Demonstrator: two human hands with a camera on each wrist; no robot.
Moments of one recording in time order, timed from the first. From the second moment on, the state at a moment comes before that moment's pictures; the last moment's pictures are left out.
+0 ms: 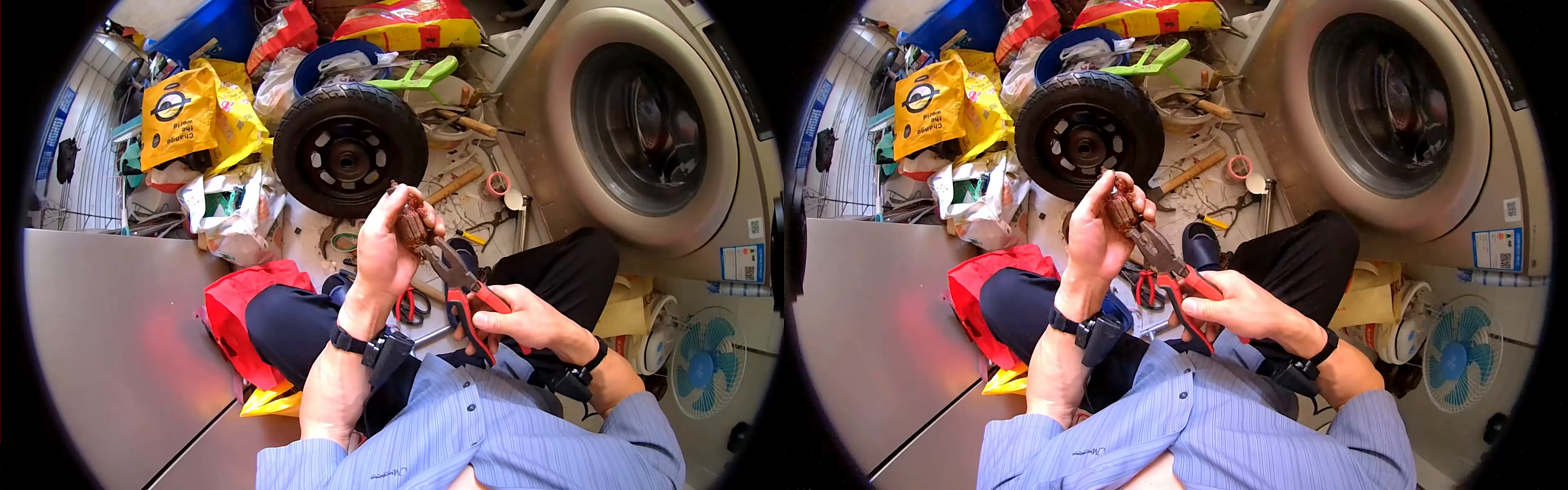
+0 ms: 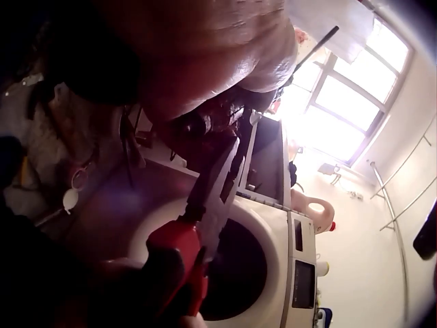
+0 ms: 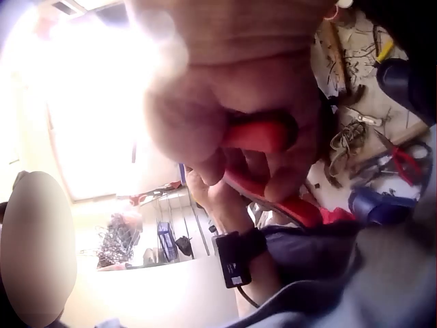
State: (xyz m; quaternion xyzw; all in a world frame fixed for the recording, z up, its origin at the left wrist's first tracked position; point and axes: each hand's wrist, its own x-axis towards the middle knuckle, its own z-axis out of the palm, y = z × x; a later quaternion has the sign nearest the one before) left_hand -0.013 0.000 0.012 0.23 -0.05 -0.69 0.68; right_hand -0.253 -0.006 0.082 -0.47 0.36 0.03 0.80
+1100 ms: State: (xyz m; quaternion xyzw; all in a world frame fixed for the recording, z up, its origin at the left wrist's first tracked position) left_hand -0.002 -0.022 -0.013 0.23 0.08 -0.72 0.65; right_hand -0.271 0.019 0.058 -0.49 0.44 -0.01 0.75
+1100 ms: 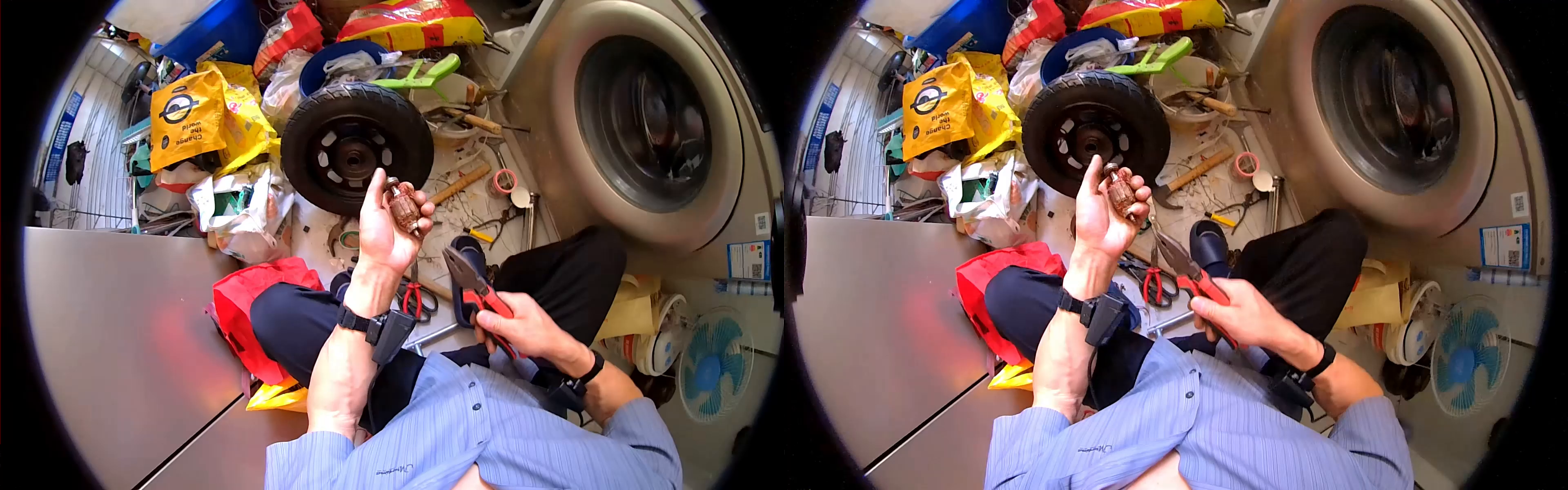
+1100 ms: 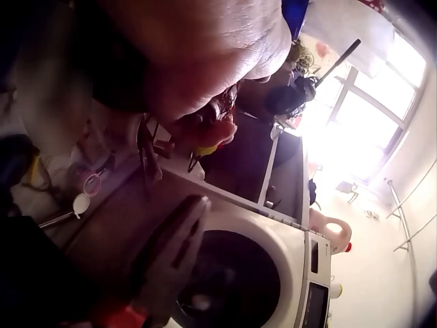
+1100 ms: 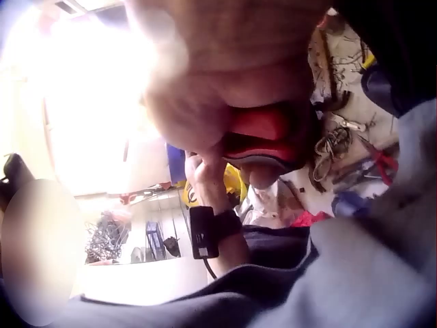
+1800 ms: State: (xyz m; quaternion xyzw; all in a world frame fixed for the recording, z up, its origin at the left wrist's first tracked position) left_hand -0.008 -0.001 0.004 0.16 -0.06 -0.69 0.70; right_hand -0.252 -0.027 0.066 -0.83 0.36 -0.18 0.38
